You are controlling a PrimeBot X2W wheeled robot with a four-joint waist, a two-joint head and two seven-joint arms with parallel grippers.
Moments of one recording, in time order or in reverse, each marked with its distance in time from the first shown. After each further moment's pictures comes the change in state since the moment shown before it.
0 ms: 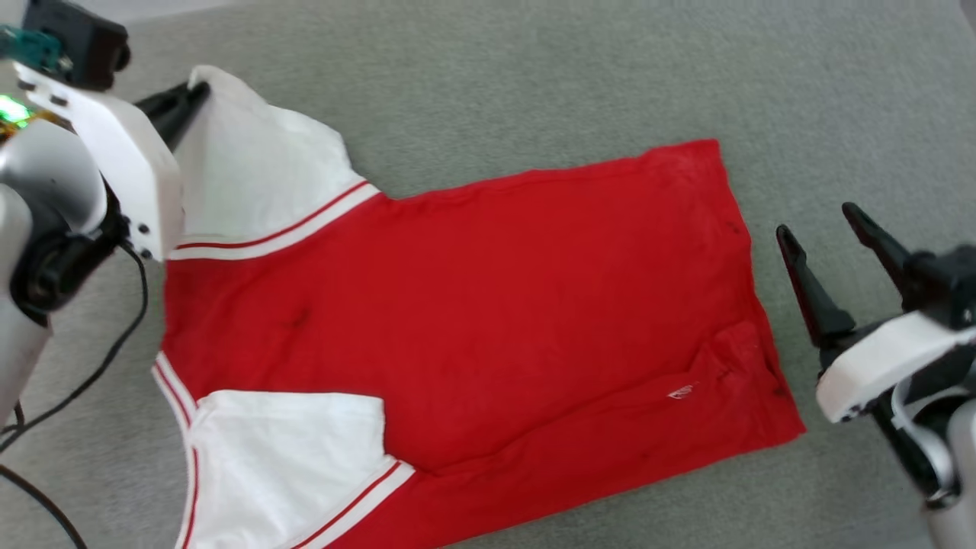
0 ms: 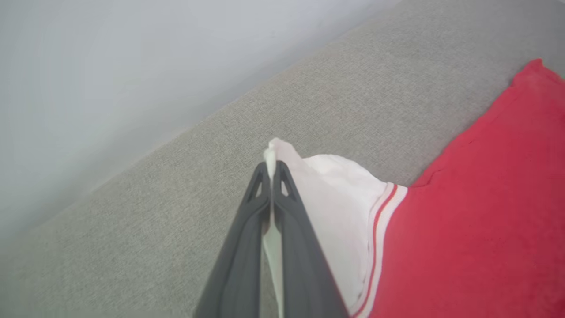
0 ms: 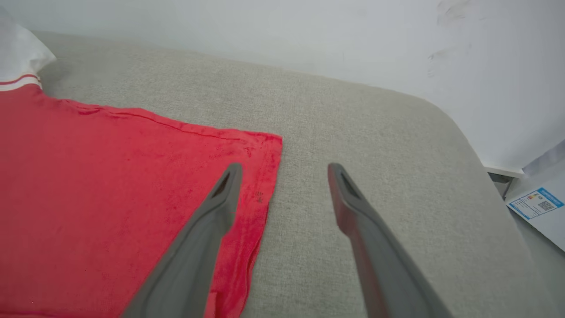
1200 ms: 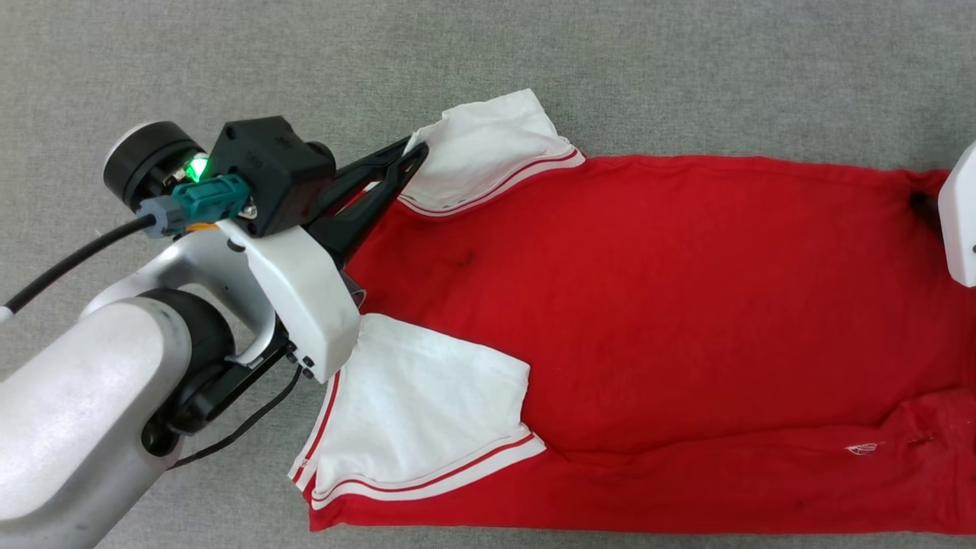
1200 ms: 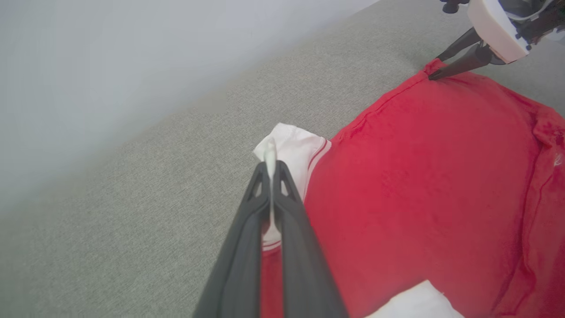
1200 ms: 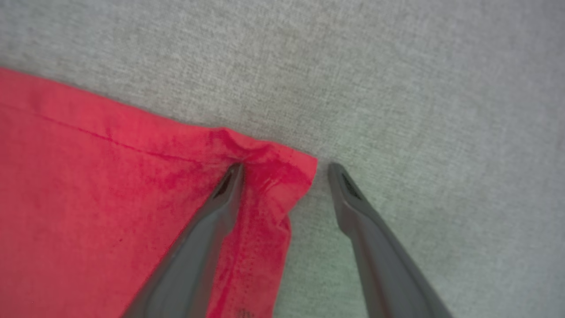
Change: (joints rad) left arm 0.133 -0.031 -0.079 -0.562 0.060 0.146 -0.052; right arm -0.464 -0.278 0.169 0.333 0.210 -0.003 0.830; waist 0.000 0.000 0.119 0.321
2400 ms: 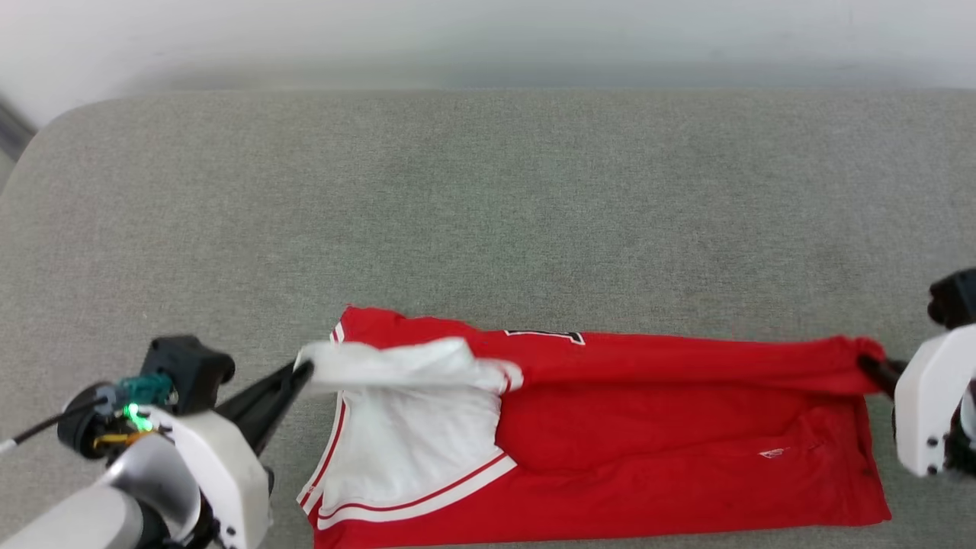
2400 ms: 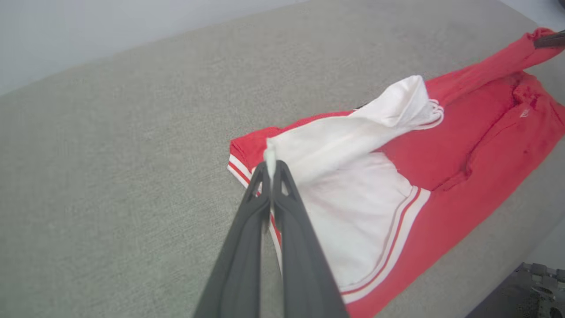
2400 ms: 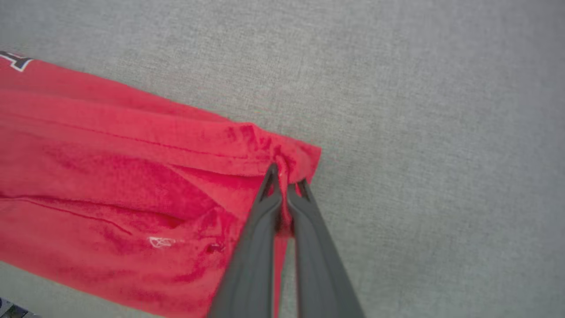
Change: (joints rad) left arm 0.473 0.169 0.023 0.060 -0.149 0.108 -0.177; right arm 0.452 0.030 -0.125 -0.178 0.141 0.003 -0.220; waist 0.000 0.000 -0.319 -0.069
